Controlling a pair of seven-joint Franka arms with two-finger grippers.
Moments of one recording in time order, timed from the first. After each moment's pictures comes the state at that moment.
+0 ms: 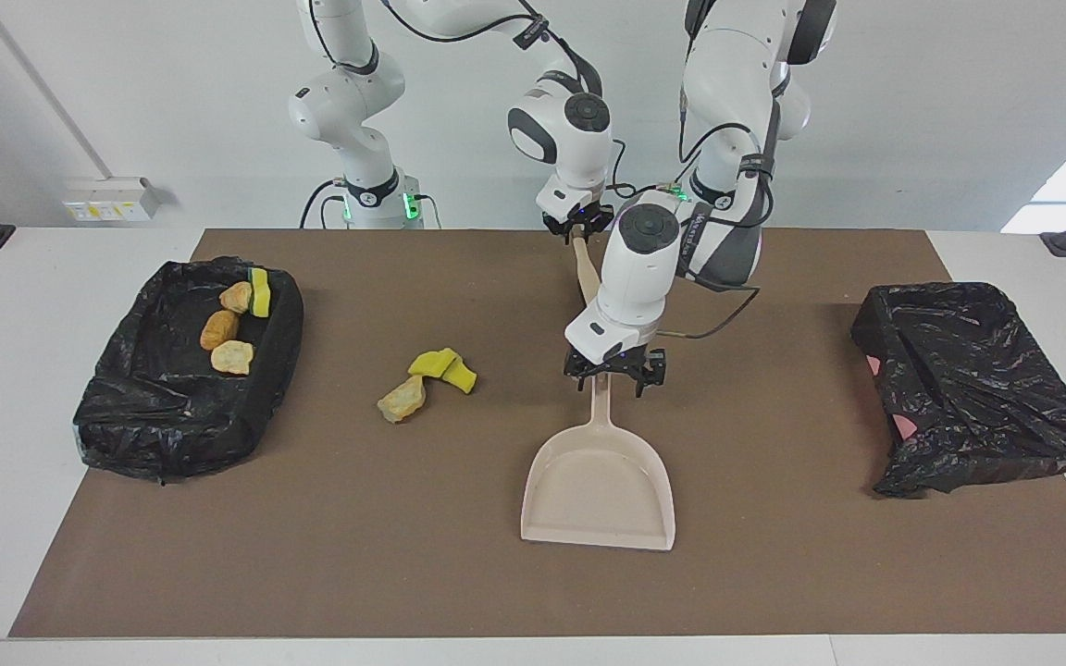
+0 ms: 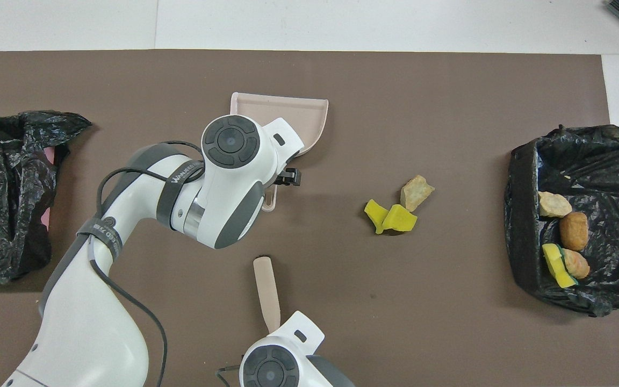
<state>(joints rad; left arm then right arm) -0.62 0.42 0.06 -1.68 -0.02 2.17 -0.37 0.82 0.09 0.18 -2.22 0.21 2.22 0.84</state>
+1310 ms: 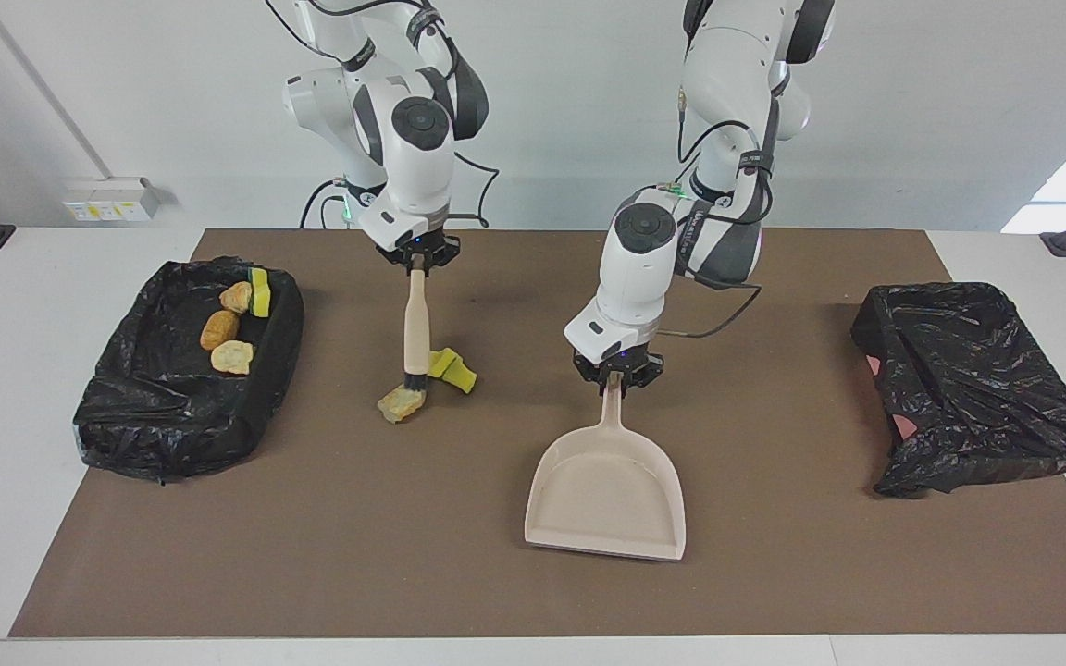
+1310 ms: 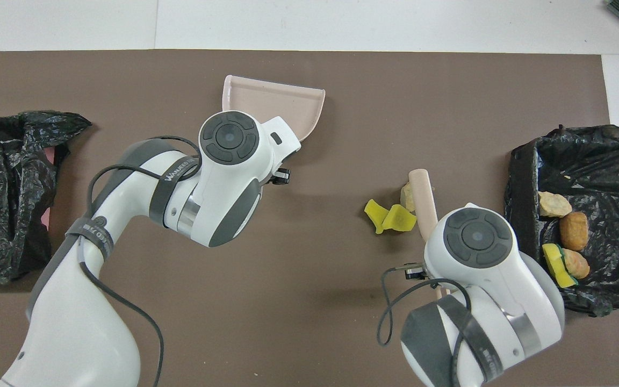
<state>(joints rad) -0.62 0.38 0.08 -1.66 0.02 2.08 -0.29 0.21 -0.11 0.16 -2.23 -0.18 1.85 0.35</state>
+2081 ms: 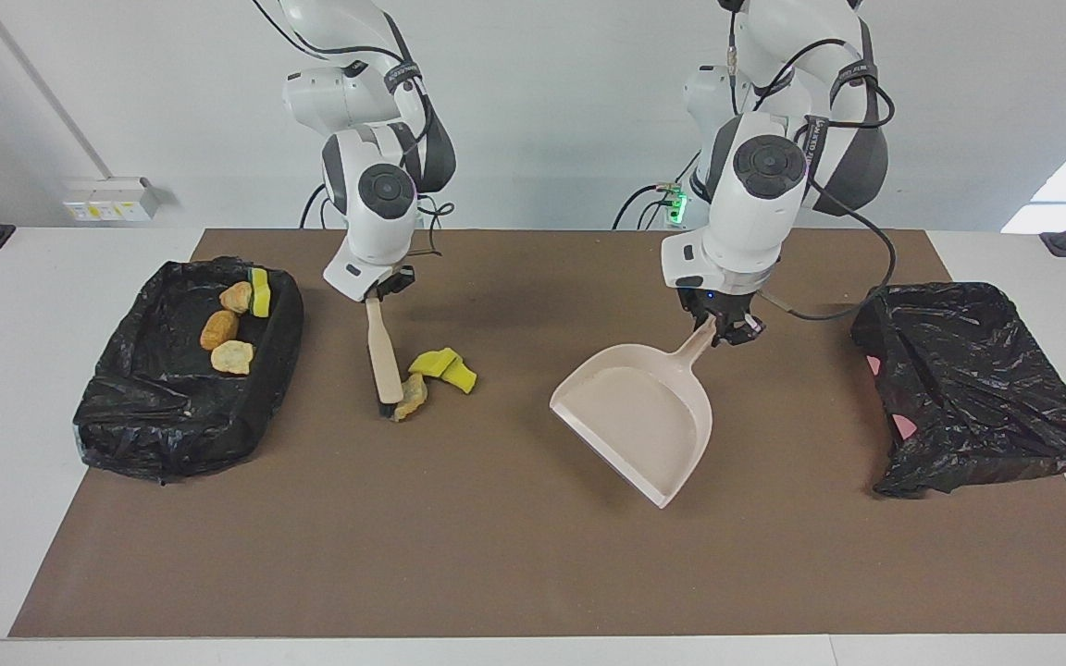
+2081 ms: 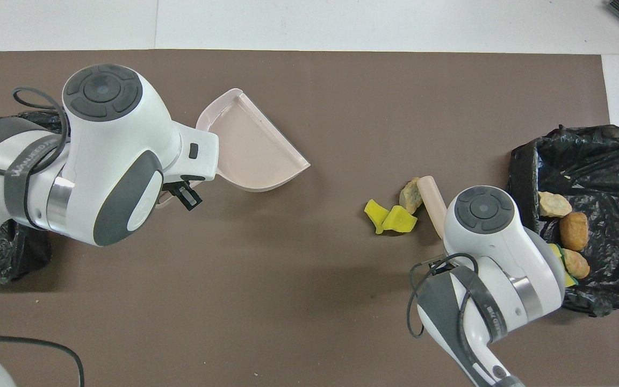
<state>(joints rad) -0.49 0.20 0.09 -1.67 0.05 1.74 0.58 0.13 -0.02 0.17 -2.24 -0.19 1.86 0.14</state>
